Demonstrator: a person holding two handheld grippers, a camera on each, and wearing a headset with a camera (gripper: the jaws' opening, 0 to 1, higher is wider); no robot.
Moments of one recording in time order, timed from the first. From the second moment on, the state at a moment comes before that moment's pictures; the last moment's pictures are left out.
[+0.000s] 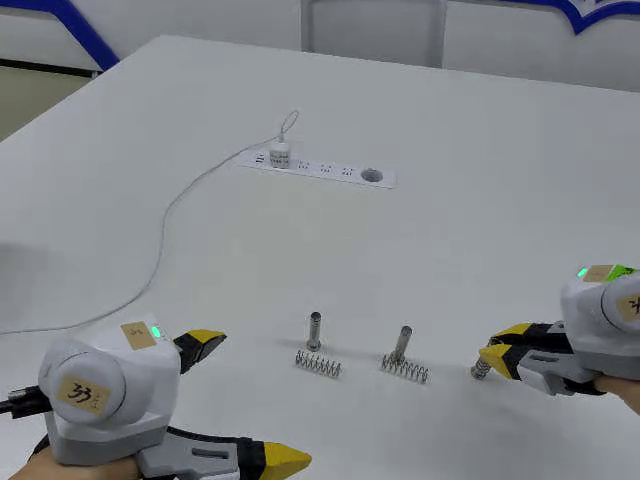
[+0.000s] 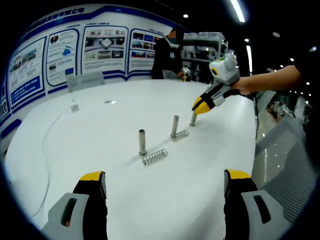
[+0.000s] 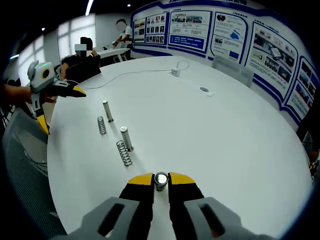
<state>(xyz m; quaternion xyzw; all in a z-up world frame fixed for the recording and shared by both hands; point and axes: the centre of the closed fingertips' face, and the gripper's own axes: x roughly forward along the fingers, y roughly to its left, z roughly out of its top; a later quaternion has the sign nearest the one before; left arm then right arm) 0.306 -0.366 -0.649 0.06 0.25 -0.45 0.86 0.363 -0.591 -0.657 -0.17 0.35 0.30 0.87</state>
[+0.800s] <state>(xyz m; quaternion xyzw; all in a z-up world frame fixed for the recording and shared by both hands) 0.303 -0.367 -0.647 0.07 0.25 -0.45 0.85 0.359 -0.588 -0.668 -0.18 0.36 0.30 0.87</state>
